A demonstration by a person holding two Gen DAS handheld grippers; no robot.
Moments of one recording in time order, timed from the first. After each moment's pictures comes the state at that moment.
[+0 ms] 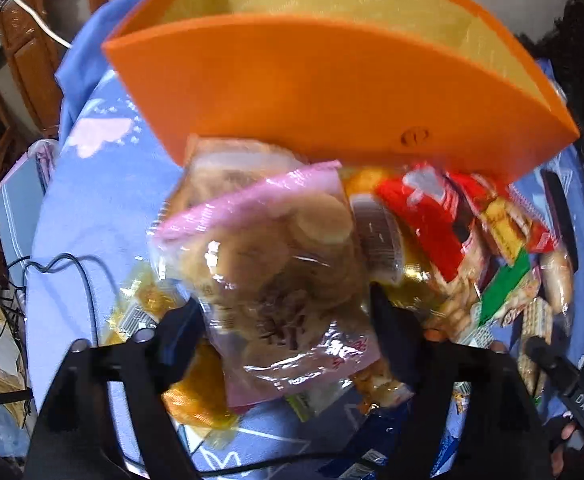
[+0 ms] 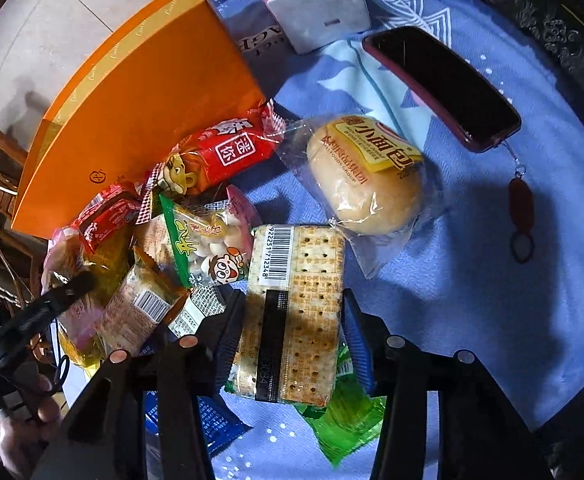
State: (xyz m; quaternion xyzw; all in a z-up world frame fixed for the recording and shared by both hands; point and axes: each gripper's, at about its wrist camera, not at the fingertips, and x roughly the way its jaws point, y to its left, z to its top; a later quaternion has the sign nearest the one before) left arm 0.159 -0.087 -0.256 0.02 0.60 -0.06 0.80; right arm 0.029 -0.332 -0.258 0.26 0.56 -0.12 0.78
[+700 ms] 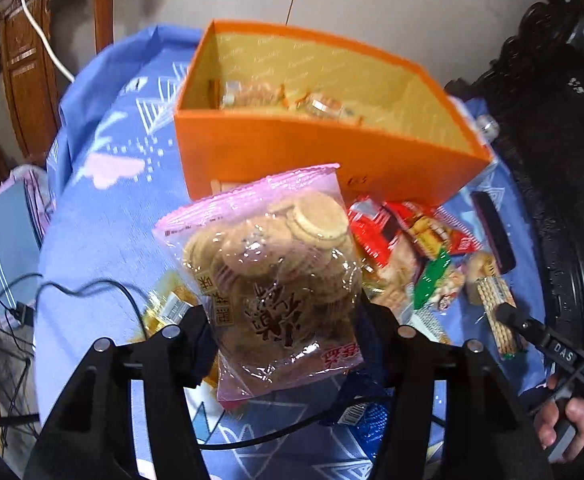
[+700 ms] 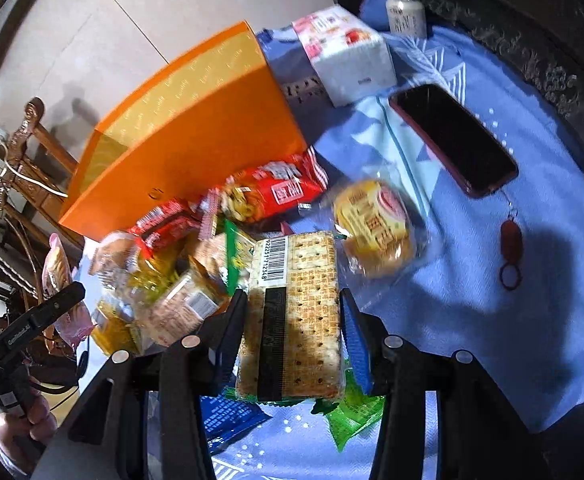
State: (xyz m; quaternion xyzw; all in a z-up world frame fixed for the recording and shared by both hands) left arm 0.115 -0.046 -0.182 -0.03 0.52 -0.15 0.84; right arm -0.005 -0.329 -0.203 0.24 0.50 -0.08 0.83
